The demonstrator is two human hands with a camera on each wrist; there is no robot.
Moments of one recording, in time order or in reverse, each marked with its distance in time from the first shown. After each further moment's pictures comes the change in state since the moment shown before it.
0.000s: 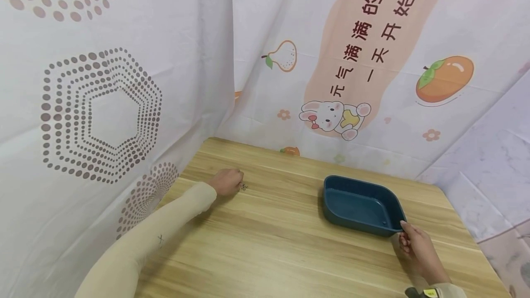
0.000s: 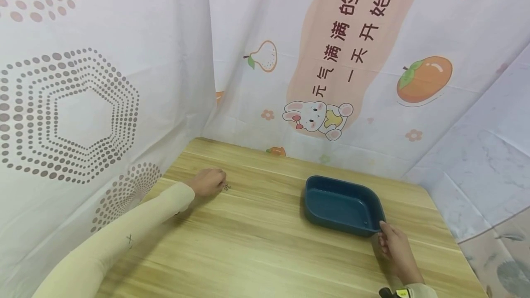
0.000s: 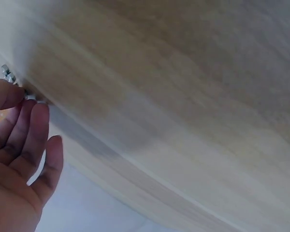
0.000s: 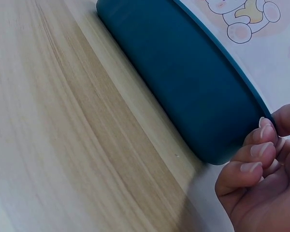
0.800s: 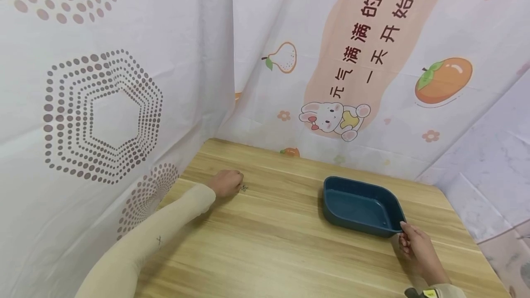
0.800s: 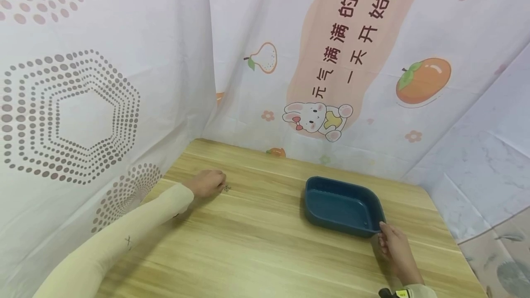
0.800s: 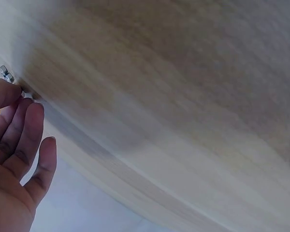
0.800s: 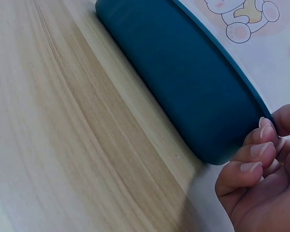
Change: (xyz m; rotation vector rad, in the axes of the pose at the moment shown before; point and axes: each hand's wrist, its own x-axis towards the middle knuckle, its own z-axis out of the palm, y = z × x) left_hand -0.001 -0.004 0.002 -0.016 0.022 0.035; right_hand 0.000 -0.001 0.002 0.041 0.016 -0.009
